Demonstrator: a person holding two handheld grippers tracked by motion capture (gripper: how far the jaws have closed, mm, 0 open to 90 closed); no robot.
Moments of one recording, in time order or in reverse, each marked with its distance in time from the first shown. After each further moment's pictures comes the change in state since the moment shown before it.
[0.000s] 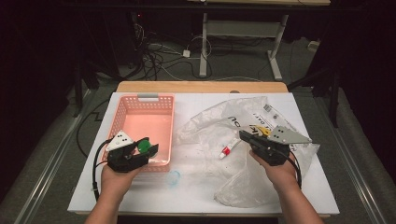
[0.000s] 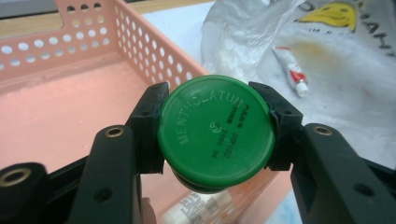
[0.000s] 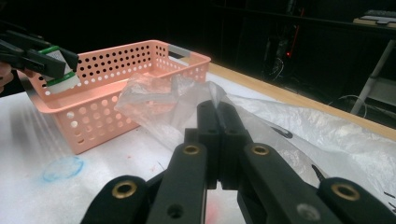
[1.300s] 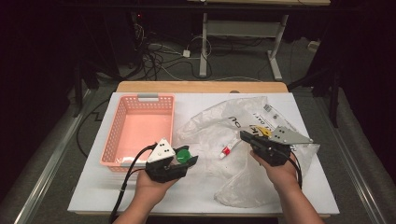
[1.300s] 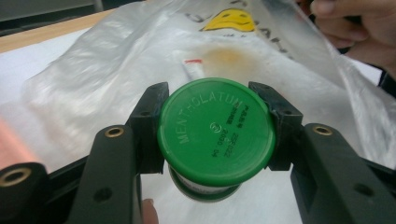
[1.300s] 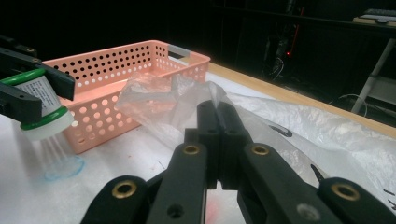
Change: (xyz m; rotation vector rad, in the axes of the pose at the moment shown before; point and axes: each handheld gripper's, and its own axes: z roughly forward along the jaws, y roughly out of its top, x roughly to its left) left arm -0.090 0.018 0.052 0.001 -0.184 0.150; right arm 0.000 -0.001 -0.001 0.003 0.000 0.006
